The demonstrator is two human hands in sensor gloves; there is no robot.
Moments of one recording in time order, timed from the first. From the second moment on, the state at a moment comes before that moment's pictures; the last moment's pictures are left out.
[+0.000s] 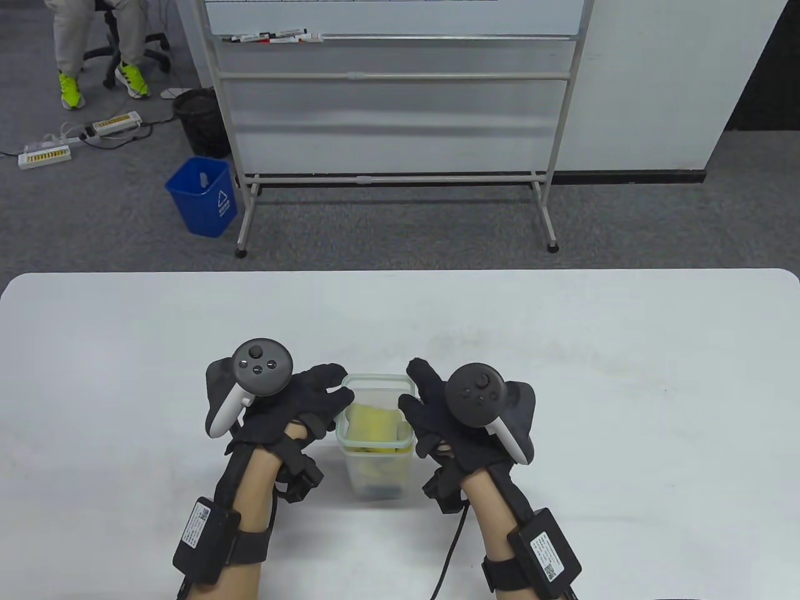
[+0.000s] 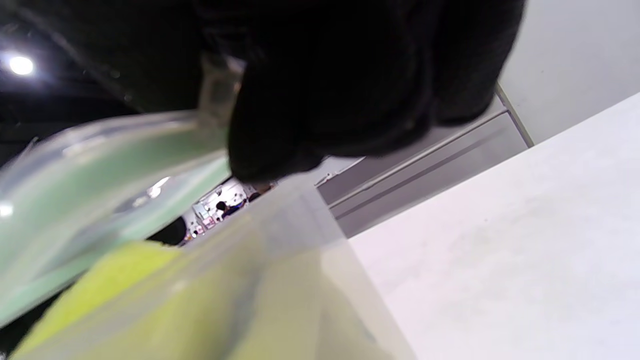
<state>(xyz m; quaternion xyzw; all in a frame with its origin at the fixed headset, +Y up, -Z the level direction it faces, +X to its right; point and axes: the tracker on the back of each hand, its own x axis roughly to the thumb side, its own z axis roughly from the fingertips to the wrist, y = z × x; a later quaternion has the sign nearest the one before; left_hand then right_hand) -0.201 -0.623 -0.392 -0.08 -0.09 0.33 0.94 0.064 -0.615 -0.360 0.07 -0.05 0.95 0.30</state>
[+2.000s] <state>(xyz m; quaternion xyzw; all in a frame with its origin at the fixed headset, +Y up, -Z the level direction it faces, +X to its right) -0.184 -0.617 -0.385 -0.10 -0.07 0.21 0.97 0.063 -0.623 -0.358 0.00 0.02 0.97 0.24</state>
